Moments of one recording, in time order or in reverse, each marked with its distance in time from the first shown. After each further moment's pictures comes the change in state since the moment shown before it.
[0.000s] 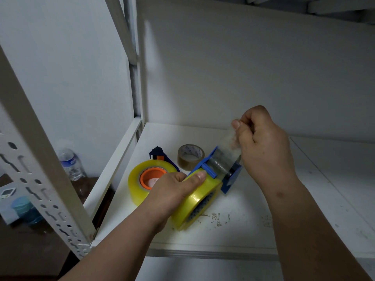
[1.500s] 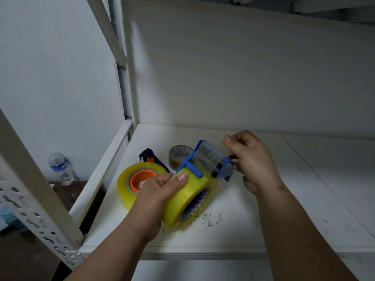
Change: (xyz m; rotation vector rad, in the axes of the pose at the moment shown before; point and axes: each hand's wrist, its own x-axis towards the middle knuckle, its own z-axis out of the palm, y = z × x) left_hand -0.014 0.000 0.006 -0.260 0.045 0.096; right_hand 0.001 0.045 0.017 0.634 -0.135 0.519
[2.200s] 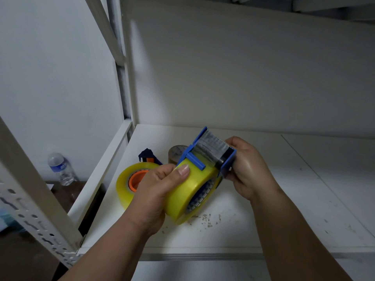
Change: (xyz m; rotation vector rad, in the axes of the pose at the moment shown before) left_hand 0.002 0.016 0.009 -0.112 -0.037 0.058; right_hand -0.004 0.006 0.012 0.129 -0.121 0.157
